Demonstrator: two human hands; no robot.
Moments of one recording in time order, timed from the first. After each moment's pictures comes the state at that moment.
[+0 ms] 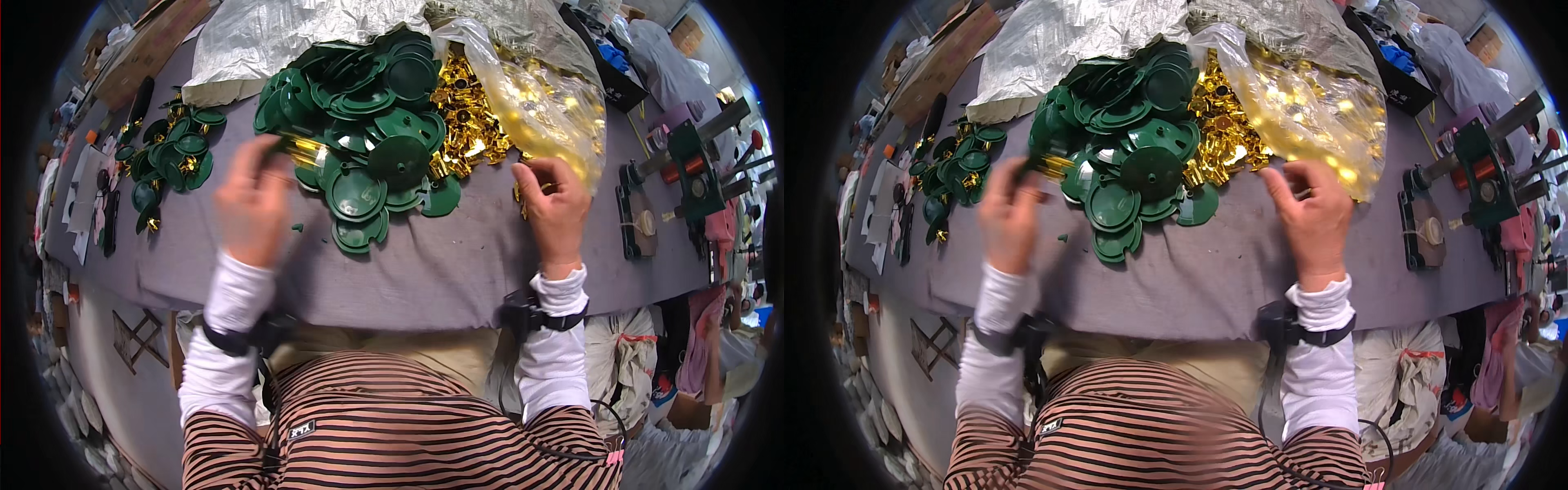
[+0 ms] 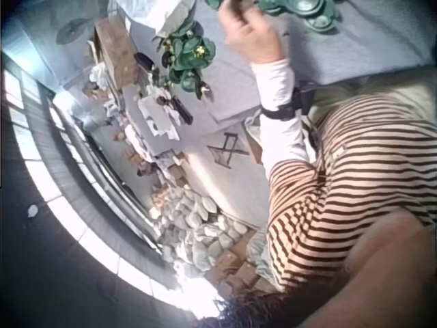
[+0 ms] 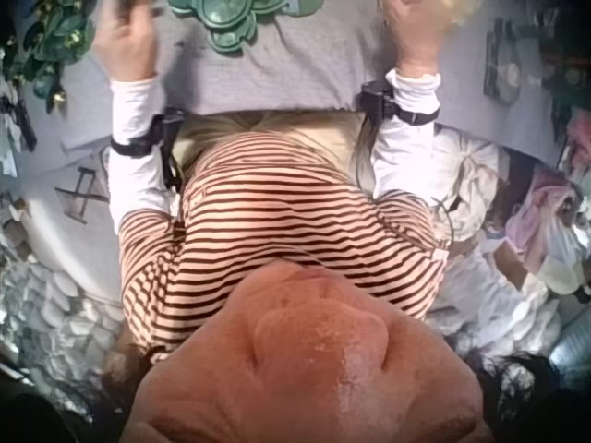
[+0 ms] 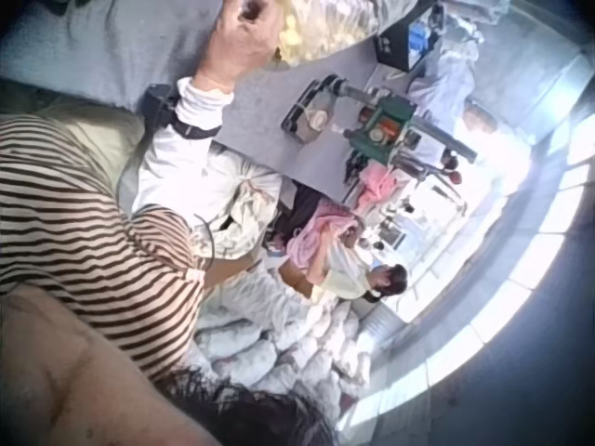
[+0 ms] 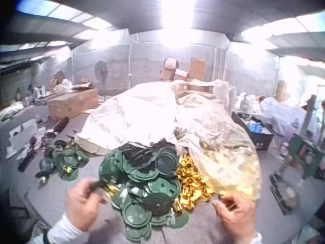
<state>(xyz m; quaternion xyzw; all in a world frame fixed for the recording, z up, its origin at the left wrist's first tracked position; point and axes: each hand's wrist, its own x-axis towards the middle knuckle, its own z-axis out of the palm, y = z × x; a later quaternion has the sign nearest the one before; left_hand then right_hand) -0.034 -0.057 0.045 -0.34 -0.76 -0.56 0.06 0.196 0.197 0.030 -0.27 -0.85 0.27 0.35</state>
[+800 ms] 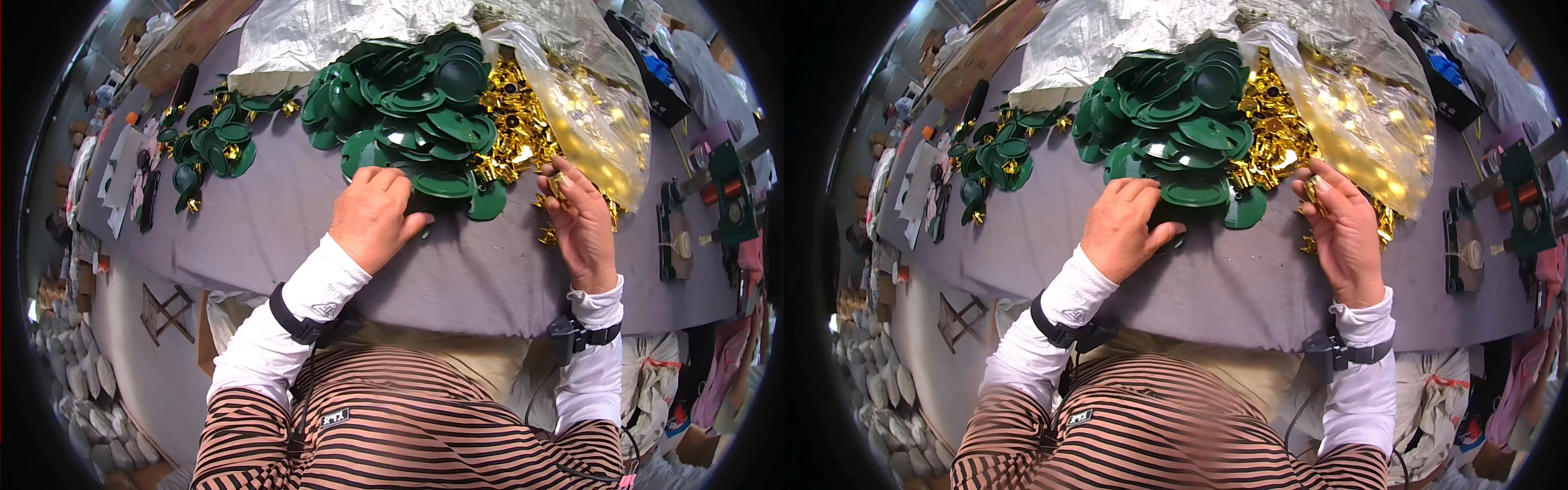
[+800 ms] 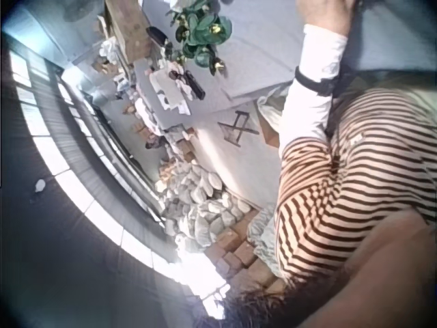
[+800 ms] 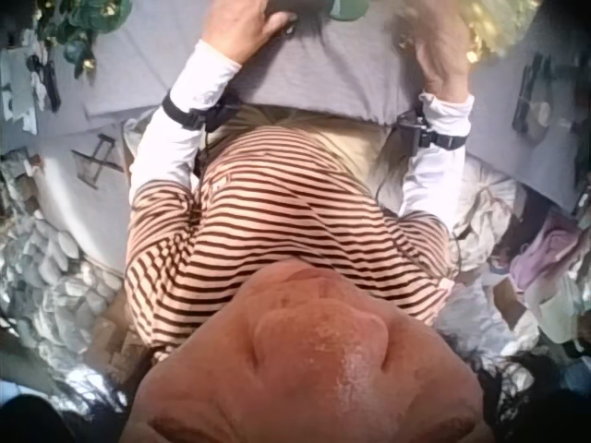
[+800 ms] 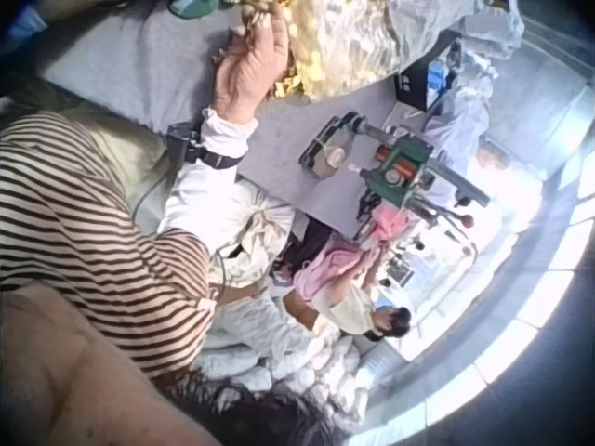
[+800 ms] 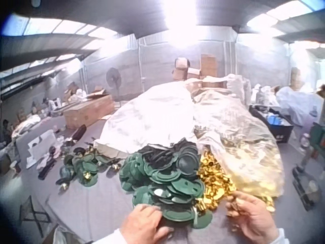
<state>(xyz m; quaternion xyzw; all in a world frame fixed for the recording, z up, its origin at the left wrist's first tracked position) 0.006 -0.029 0.030 -0.54 -0.82 -0.17 0.06 0.185 0.196 0.013 -0.22 -0.40 0.85 0.28</state>
